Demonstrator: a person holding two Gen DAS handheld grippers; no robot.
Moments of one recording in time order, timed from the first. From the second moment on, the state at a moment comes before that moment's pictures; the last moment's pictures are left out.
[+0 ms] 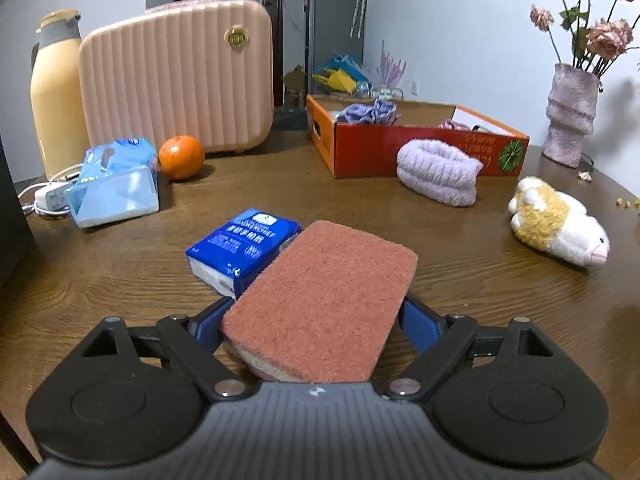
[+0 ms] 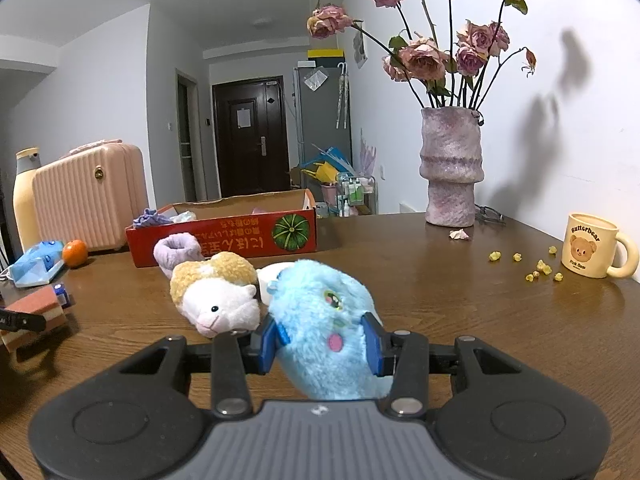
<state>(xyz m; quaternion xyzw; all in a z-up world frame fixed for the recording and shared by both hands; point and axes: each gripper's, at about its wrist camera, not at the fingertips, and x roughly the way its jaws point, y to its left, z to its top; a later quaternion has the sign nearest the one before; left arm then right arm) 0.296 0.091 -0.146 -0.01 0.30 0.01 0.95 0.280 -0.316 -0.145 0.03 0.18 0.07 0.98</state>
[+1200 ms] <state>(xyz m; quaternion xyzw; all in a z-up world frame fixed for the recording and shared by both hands) 0.277 0.015 -0.111 -0.04 0.19 0.04 0.98 0.306 -0.281 -0.127 -0.01 0.14 0.14 0.98</state>
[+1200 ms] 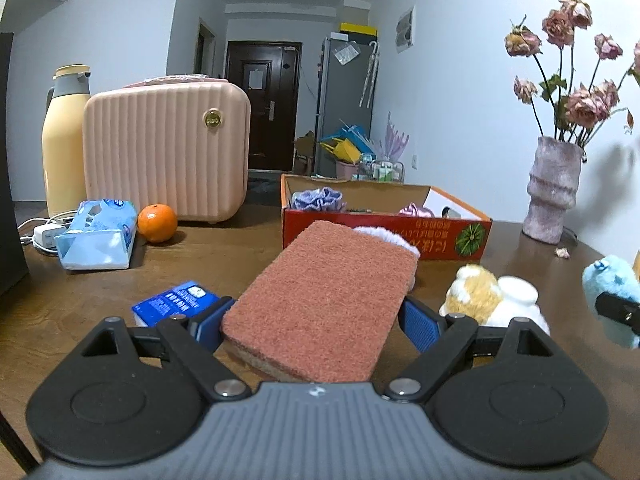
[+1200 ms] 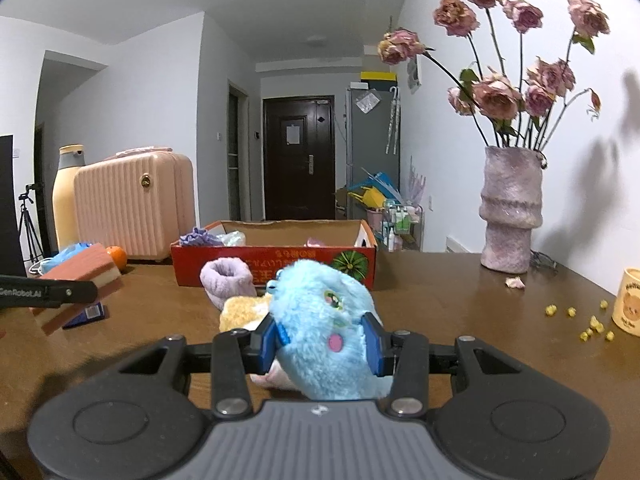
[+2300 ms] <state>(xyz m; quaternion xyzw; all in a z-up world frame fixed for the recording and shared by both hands) 0.385 -0.007 -0.086 -0.10 0.15 0.09 0.98 0.420 -0.253 -0.107 0.03 0.11 0.14 0.98</state>
